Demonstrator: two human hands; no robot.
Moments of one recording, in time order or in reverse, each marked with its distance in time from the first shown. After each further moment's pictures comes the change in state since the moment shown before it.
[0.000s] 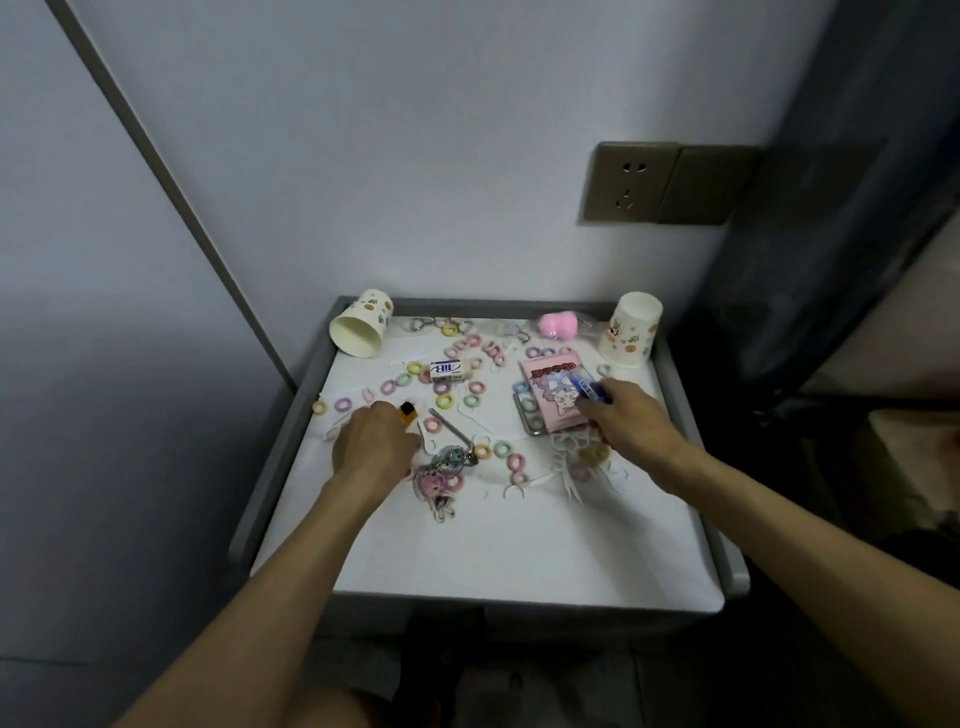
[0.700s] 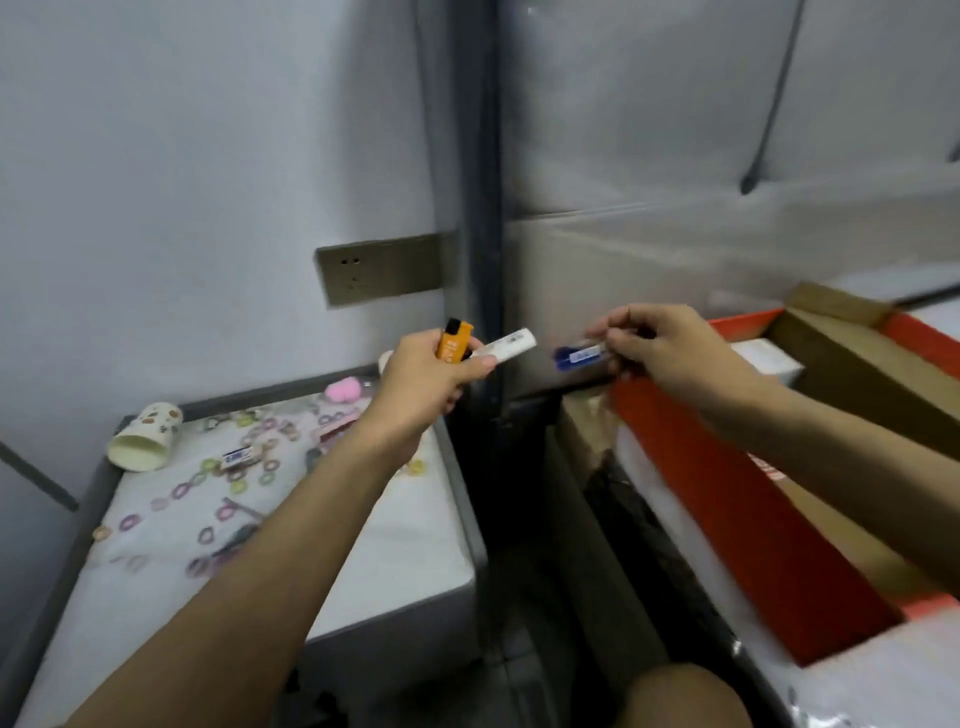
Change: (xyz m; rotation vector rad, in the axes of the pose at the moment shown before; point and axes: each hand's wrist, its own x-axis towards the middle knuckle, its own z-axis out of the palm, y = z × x) left_hand -0.187 0.283 -0.053 -0.924 -0.363 0.599; right_hand -0.171 0.035 -0.287 0.174 0.366 -0.164
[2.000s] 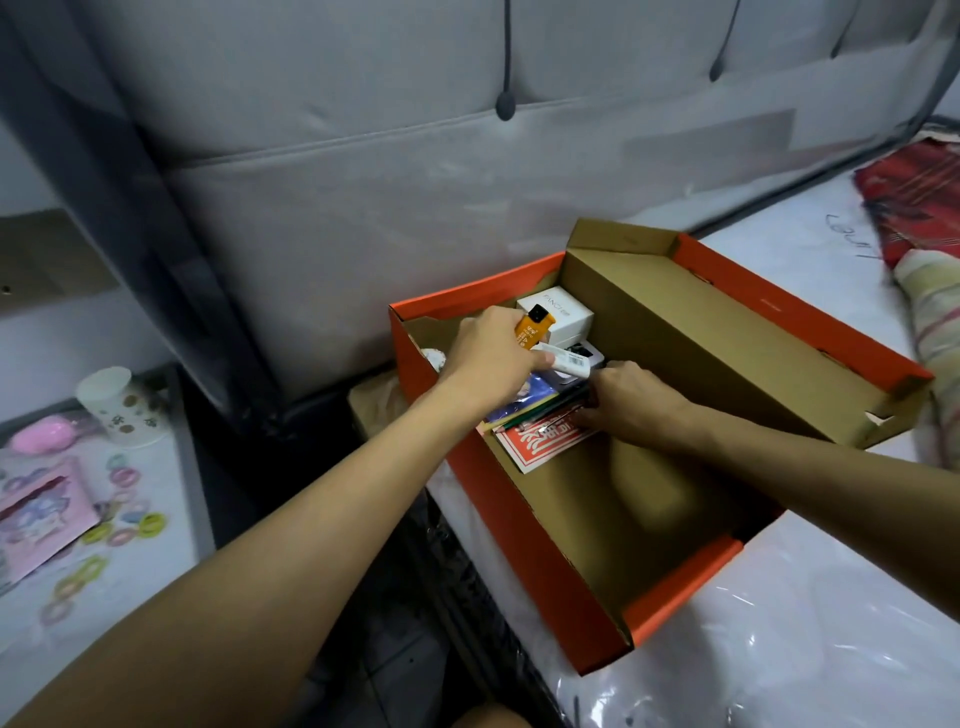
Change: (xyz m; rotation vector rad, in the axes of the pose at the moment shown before) left_hand 0.061 0.008 0.294 0.518 -0.346 0.192; right_hand -0.004 0.224 -0.140 -0.955 -0.185 0.318
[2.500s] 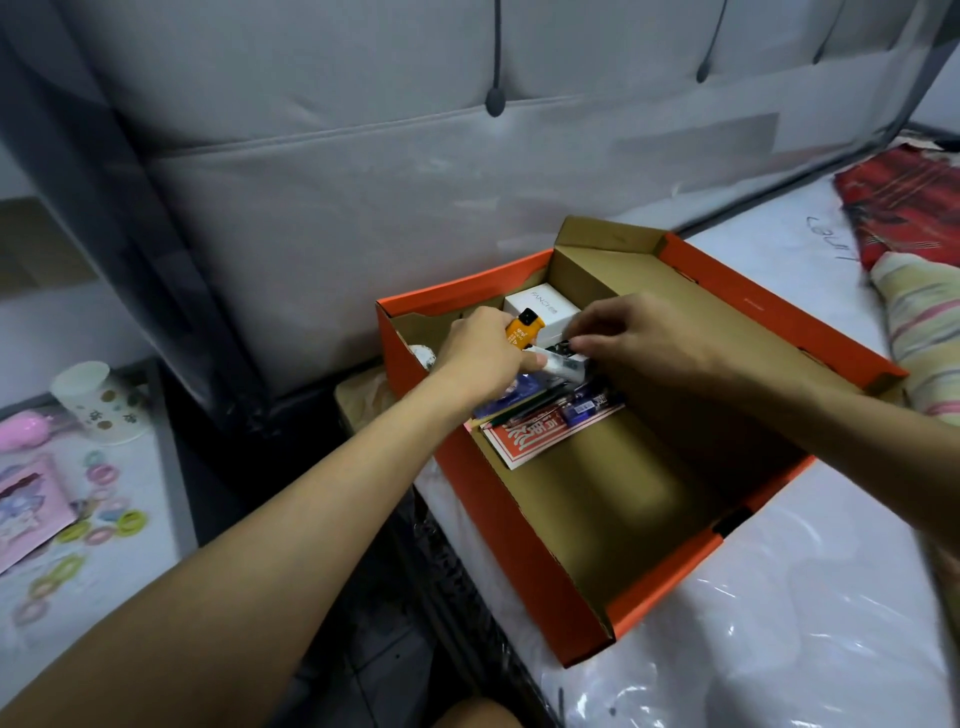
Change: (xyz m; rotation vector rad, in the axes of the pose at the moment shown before) left_hand -0.003 0.006 -0.001 -0.088 -0.097 -0.062; right_hand -0.012 0.012 -0.059 0.525 0.146 -0.186
